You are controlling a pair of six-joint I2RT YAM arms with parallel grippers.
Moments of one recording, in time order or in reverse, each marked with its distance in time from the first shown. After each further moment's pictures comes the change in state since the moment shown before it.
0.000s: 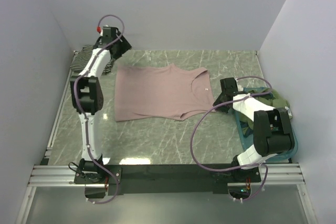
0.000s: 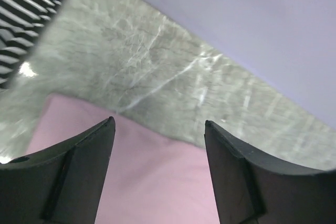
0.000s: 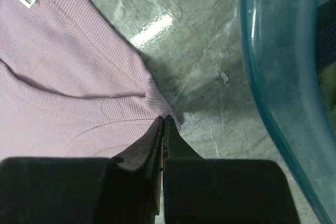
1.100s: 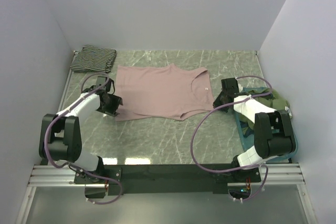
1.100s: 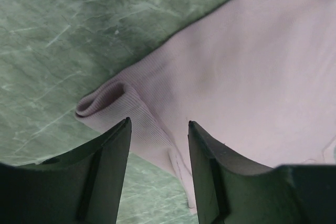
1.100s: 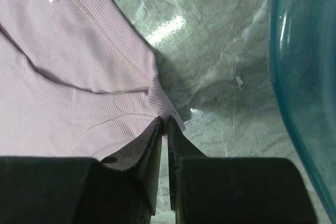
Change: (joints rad) left arm -0.023 -0.863 -1.254 -0.117 -0.068 -0.637; right arm -0.006 -0.024 -0.022 0.052 -0.046 -0.027
